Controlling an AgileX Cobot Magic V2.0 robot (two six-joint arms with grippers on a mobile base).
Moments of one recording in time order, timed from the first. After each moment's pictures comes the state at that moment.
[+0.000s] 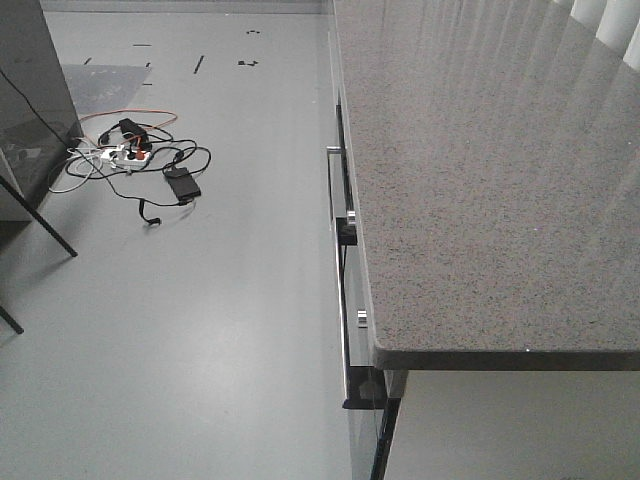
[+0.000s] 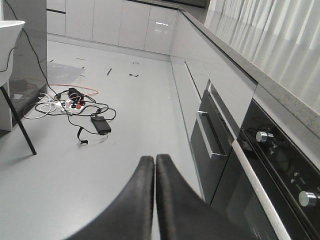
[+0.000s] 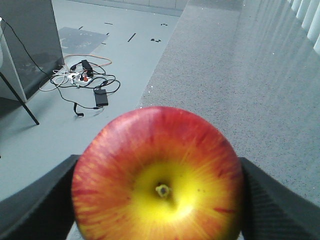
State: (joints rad) left arm -0.01 -0.01 0.02 0.19 0.22 -0.46; right arm -0.04 0.97 -1.44 0.28 0.93 -0.26
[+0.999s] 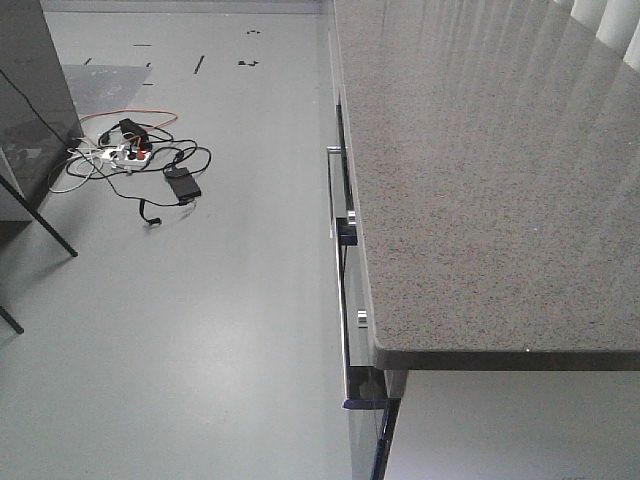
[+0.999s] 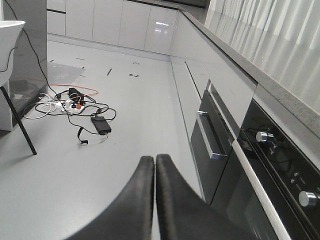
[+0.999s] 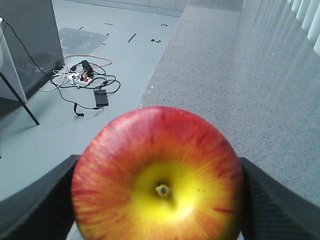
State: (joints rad) left arm -0.01 -0.01 0.02 0.19 0.22 -0.46; right arm -0.04 0.97 -1.44 0.28 0.93 -0.26
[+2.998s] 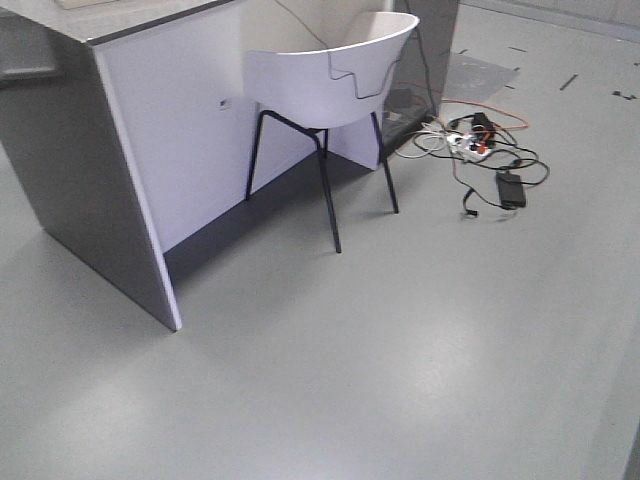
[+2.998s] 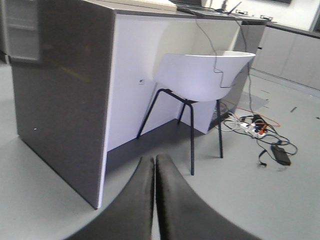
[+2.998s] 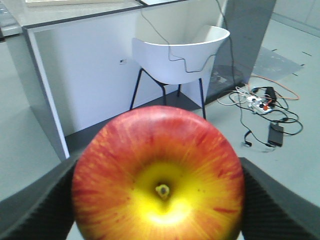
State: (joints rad) left arm -0.01 -0.01 0.02 0.19 0.22 -0.46; right arm -0.04 0.97 -1.44 0.28 0.94 -0.26
